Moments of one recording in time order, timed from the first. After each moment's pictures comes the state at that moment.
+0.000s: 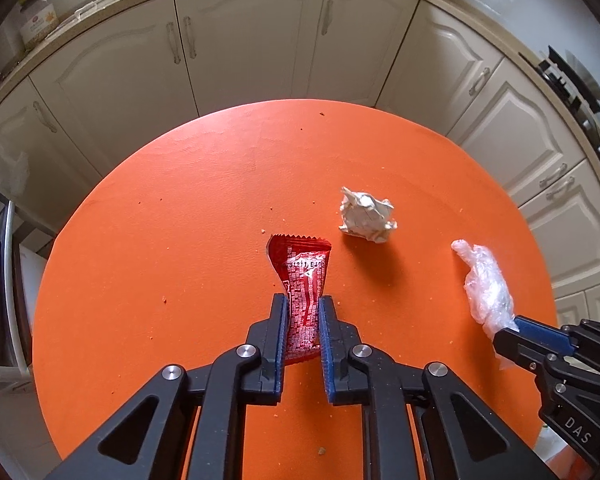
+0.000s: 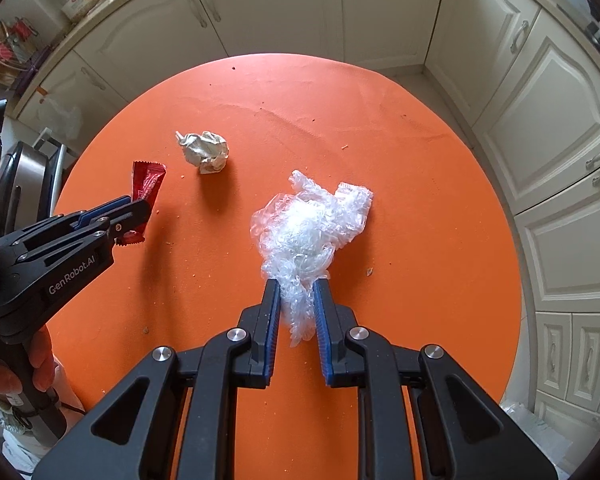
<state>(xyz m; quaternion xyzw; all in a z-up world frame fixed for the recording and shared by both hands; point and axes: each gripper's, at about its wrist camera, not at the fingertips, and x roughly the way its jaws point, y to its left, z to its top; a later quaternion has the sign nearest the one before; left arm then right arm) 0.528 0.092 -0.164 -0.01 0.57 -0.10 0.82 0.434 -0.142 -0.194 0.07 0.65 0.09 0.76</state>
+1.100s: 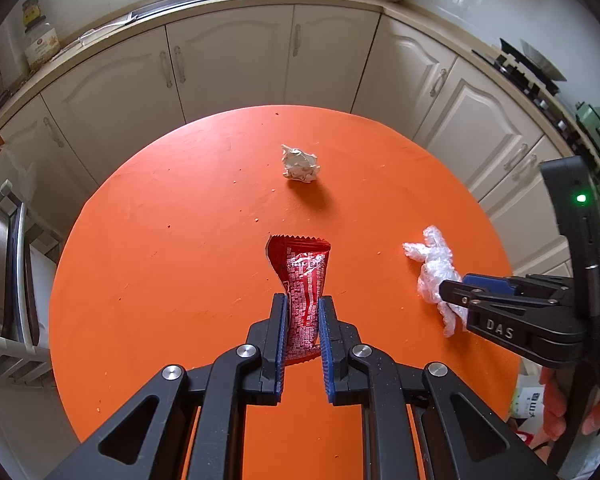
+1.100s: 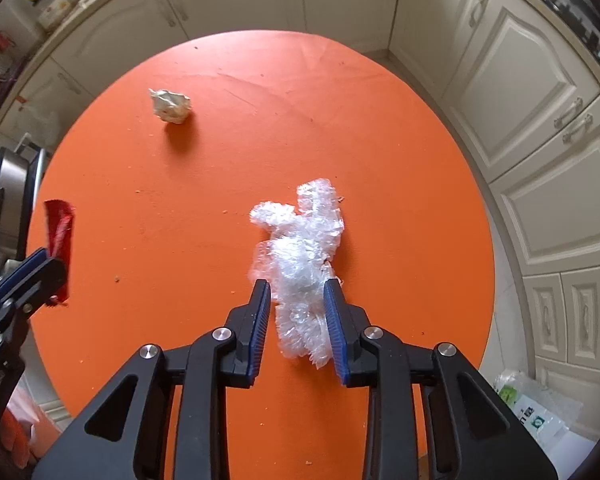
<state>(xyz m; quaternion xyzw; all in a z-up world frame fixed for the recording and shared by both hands) 0.407 0.083 -0.105 0.01 0.53 -0.13 0.84 0.392 -0.158 -0.202 0.07 0.66 0.03 0.75</state>
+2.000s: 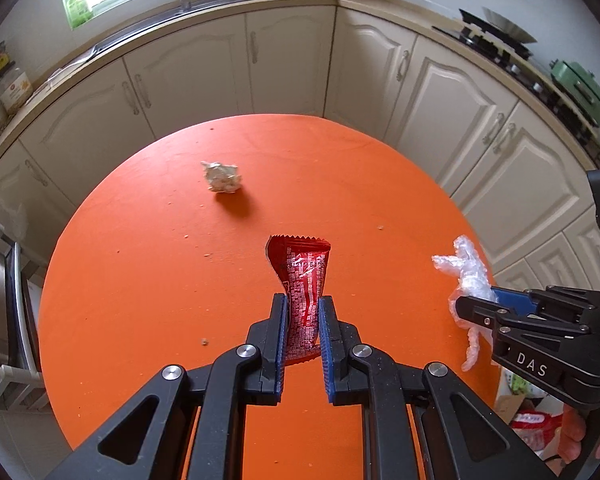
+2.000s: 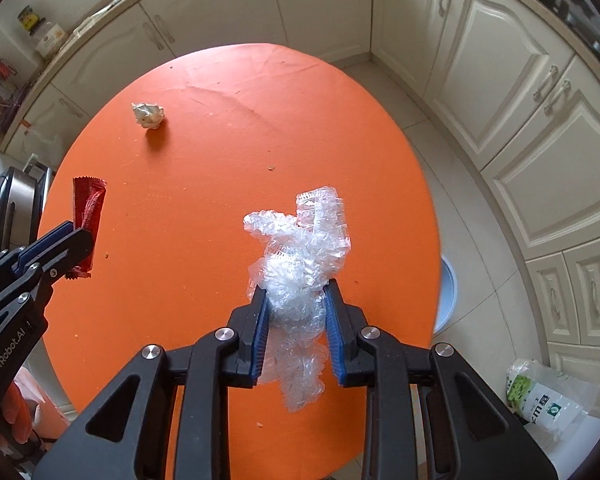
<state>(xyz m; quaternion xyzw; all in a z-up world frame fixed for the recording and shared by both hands) 0.385 -0.010 -0.106 0.07 0.51 -0.17 0.84 0.338 -0.230 -0.186 0.12 0.63 0.02 0.77</state>
